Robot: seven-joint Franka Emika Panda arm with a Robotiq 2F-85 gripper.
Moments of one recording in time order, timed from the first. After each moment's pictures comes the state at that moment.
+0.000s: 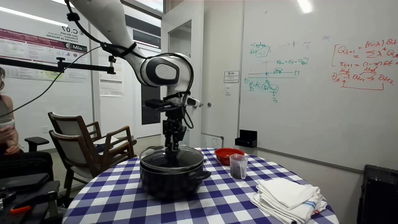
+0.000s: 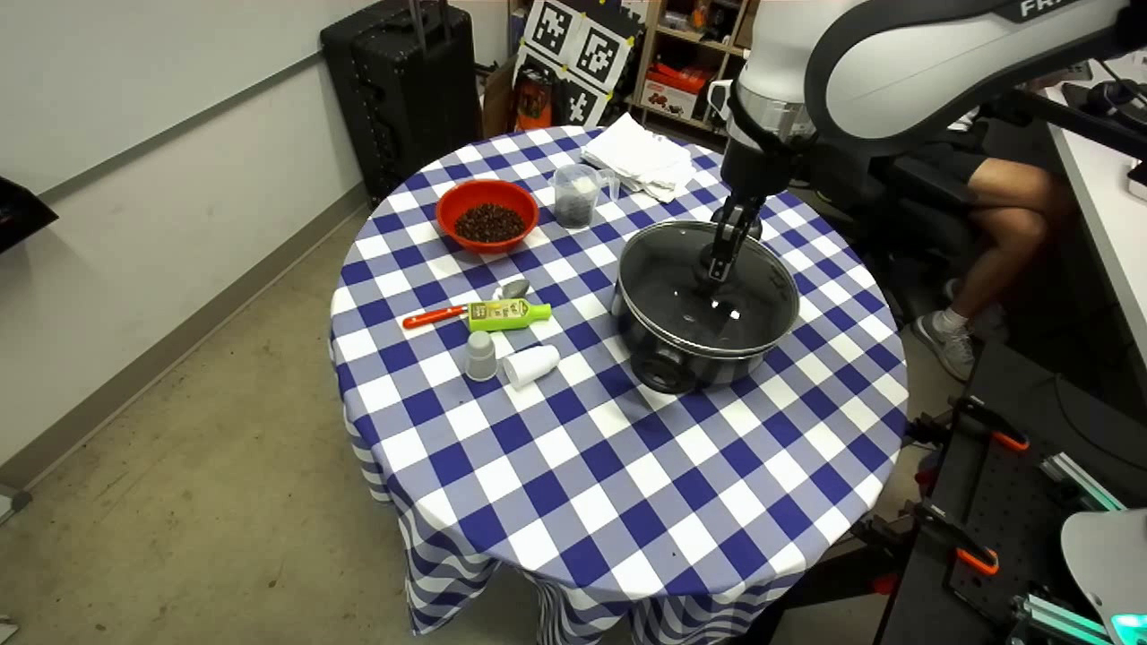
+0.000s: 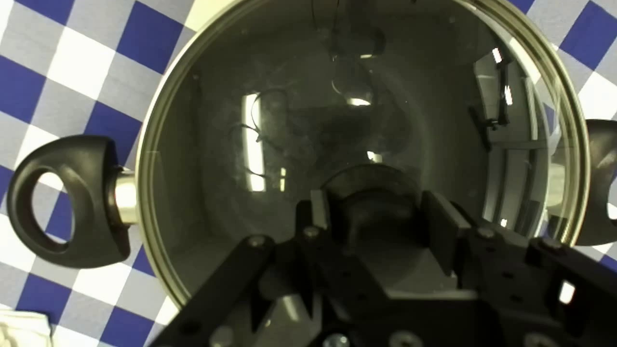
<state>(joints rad) -0.01 0.34 0.07 -2.01 0.00 2.25 -0.14</state>
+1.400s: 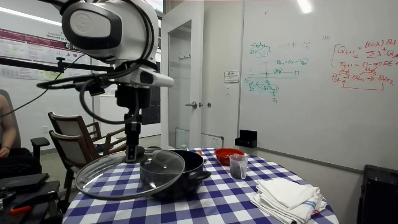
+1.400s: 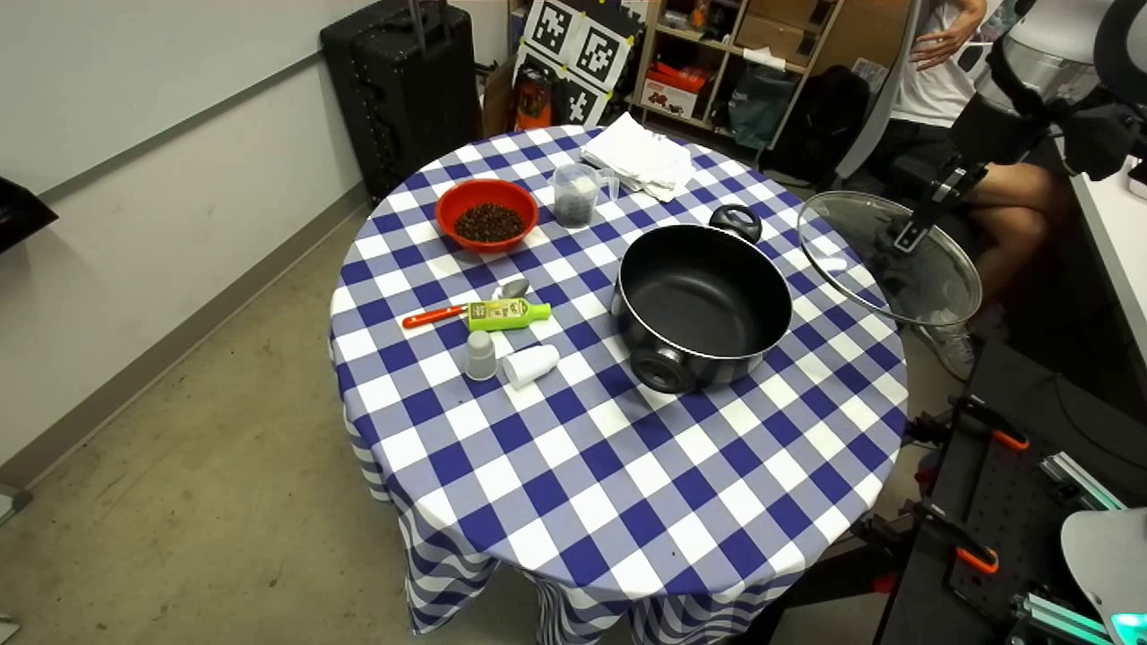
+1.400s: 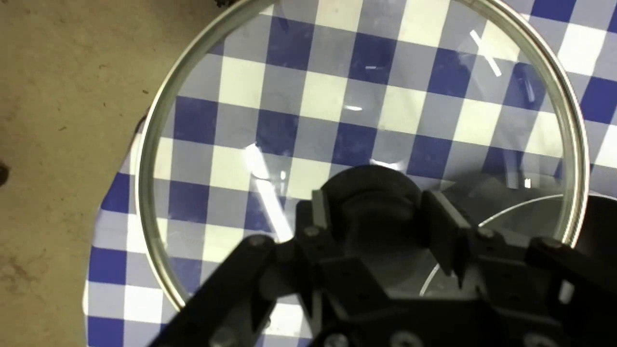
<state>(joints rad) -0.15 -0.16 -0.18 -2.53 -0.01 2.30 -0.19</state>
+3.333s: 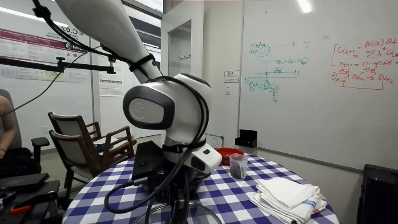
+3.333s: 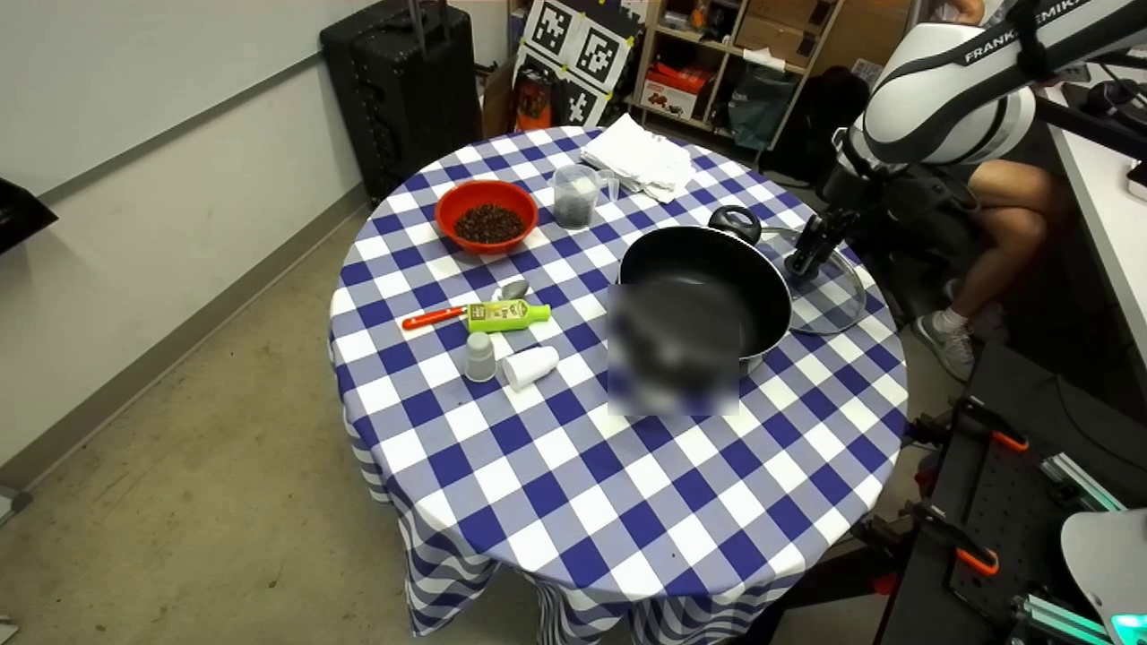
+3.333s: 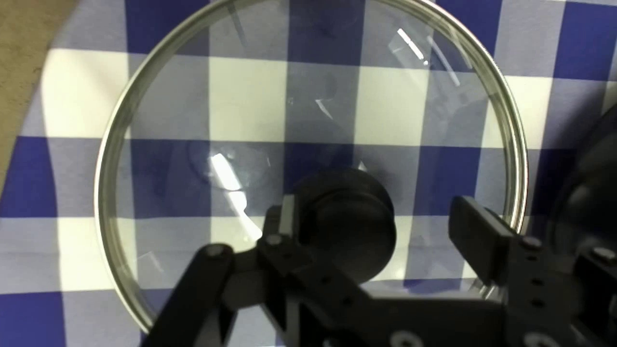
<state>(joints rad) -0.34 0.46 -0.06 -2.16 0.23 2.47 -0.36</state>
